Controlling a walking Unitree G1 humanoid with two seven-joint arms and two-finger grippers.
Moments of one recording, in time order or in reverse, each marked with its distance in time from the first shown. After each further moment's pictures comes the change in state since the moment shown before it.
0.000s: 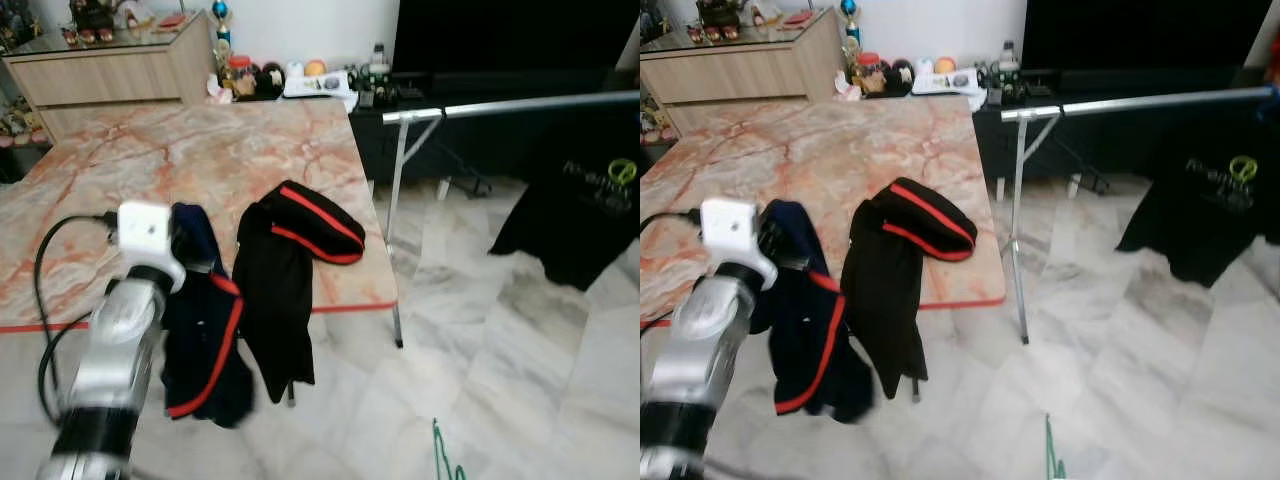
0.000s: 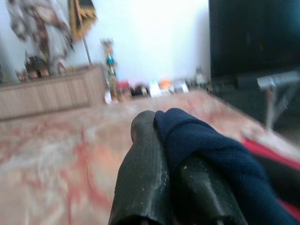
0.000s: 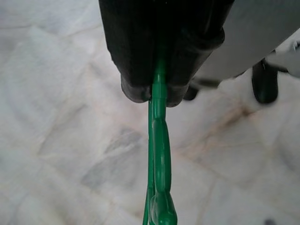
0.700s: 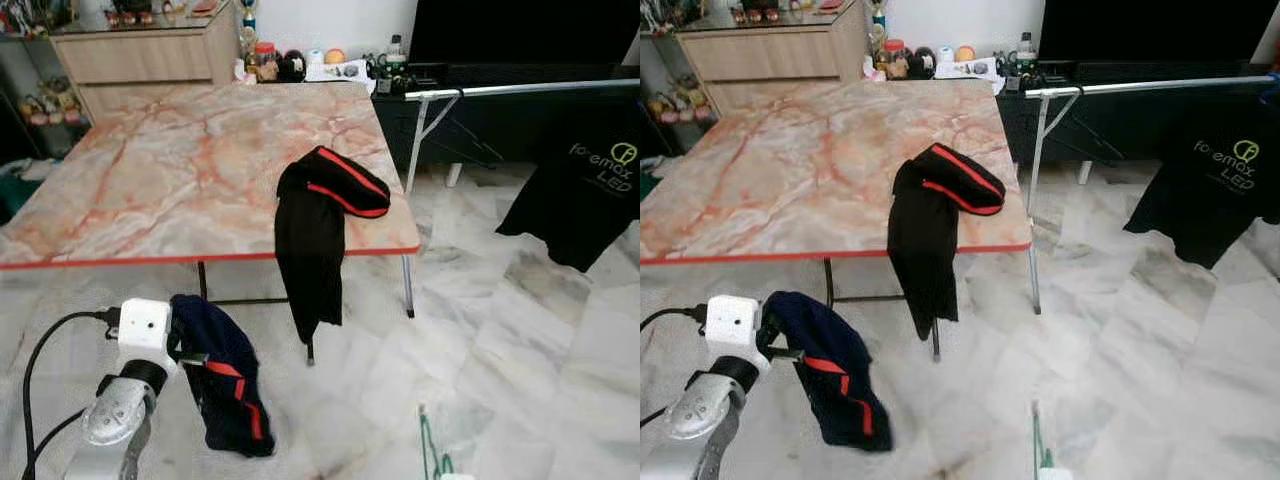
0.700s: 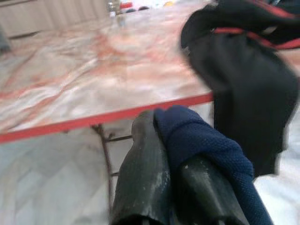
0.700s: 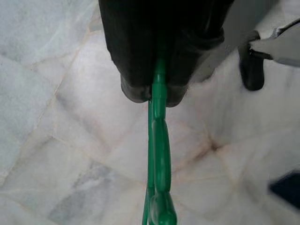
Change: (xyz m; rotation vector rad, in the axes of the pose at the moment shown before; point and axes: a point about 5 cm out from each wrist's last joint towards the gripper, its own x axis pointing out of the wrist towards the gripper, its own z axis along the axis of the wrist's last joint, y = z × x) left arm -0.113 -0.016 -0.077 -0.038 0.310 -0.018; right arm -0.001 0.009 -0.004 0.027 -0.004 0.014
